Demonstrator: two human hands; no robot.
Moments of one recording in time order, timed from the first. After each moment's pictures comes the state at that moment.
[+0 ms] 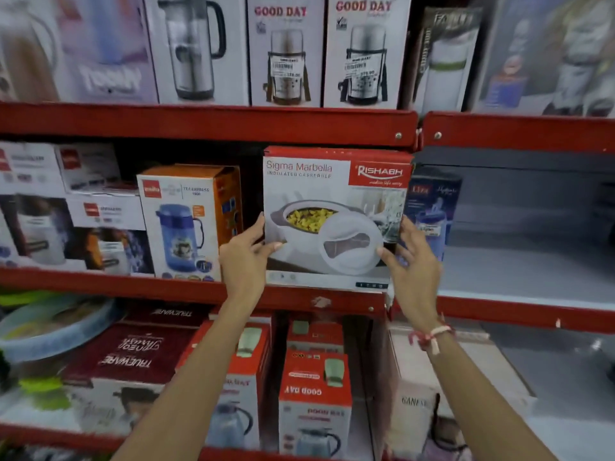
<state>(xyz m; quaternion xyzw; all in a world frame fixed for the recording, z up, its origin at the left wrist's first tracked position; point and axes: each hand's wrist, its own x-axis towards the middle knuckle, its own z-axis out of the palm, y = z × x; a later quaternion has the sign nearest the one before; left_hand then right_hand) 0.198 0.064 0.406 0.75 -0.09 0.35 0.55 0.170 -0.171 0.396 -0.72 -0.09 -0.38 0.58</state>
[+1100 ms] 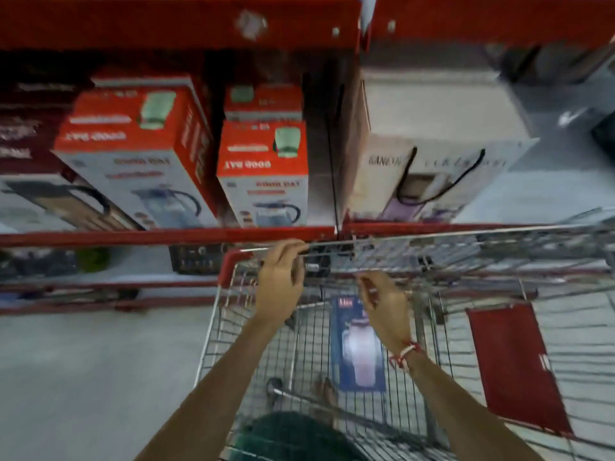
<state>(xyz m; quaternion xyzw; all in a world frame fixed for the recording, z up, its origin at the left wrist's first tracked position) 0.046 -0.023 0.058 0.91 -0.15 0.09 0.38 -0.022 -0.212 0.026 -0.91 0.12 -0.07 0.39</state>
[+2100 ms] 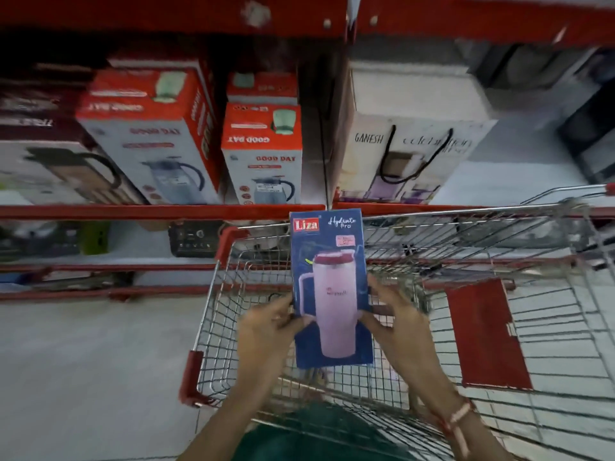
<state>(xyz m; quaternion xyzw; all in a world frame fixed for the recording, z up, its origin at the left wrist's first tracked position) -0.105 -0.004 0.129 0.82 0.04 -0.11 0.56 -0.134 -0.198 0.128 -0.90 0.16 0.06 0.41</state>
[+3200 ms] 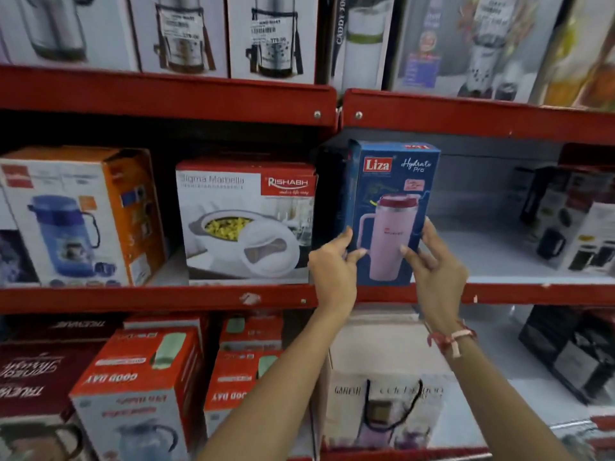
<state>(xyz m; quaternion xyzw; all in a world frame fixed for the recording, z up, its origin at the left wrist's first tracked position) 0.193 -0.173 0.380 0.72 -0.18 0.28 0.61 0.149 -0.304 0.376 -0.74 0.03 -0.45 0.49</state>
